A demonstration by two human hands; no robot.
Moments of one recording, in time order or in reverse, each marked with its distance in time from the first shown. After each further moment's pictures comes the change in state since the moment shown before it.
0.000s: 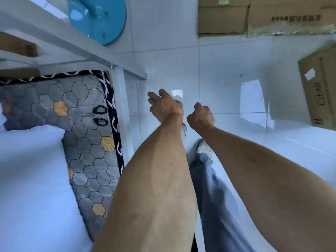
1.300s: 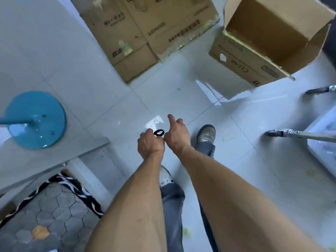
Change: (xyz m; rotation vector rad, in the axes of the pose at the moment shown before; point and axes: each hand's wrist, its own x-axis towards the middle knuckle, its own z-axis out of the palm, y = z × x) left_hand -0.034 0.074 0.025 0.182 -0.191 0.443; right_hand -0.002 0.048 -0.059 0.500 0.270 0.210
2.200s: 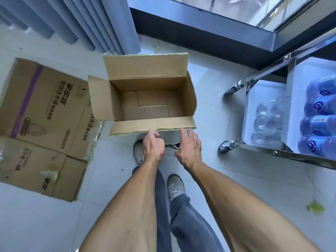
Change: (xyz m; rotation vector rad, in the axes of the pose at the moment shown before) left_hand -0.026 0.483 0.125 0.159 -0.318 0.517; right_hand 0.153 0.255 -0.329 0.178 0.353 0.462
